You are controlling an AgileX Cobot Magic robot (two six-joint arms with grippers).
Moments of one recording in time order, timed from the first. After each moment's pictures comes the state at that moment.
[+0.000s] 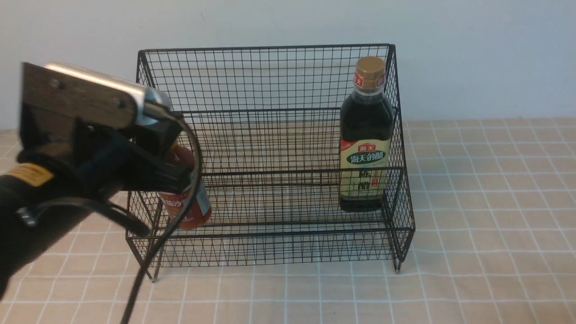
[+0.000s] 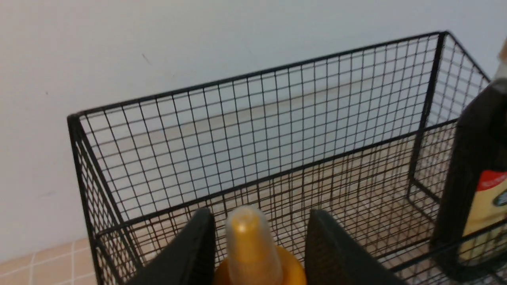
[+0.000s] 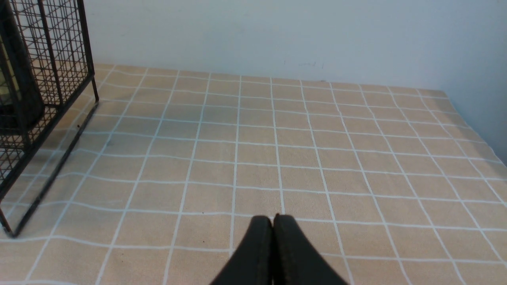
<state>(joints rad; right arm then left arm) -0.06 -0.01 0.02 -0.02 0.38 -0.05 -0.45 1.09 -0.62 -0.62 -0.25 0.64</state>
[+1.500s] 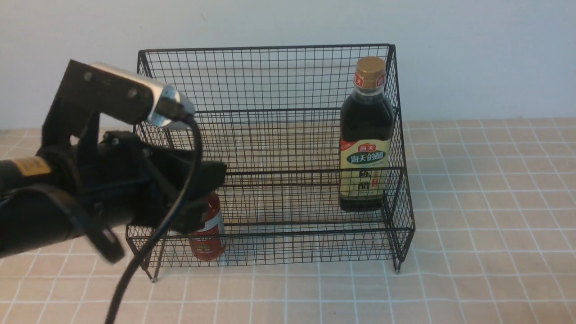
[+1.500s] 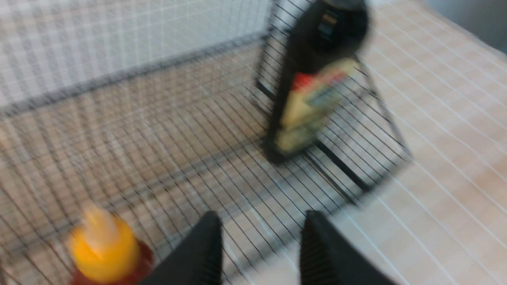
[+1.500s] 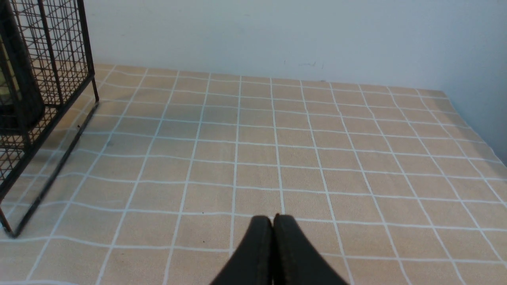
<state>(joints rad) -0.06 -0.01 0.02 -0.02 0.38 -0.05 -0.39 0.97 -0.78 -0.68 0.50 0.58</state>
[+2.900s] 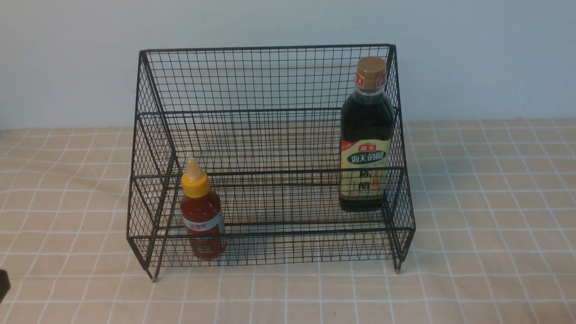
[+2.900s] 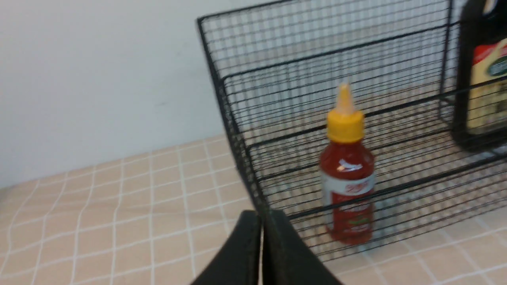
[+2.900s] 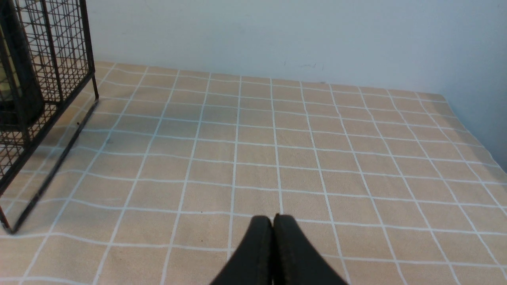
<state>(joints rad) -0.06 -0.01 0.02 -0.02 0.38 -0.06 -0.08 0.04 -0.24 -0.16 0.47 0.28</state>
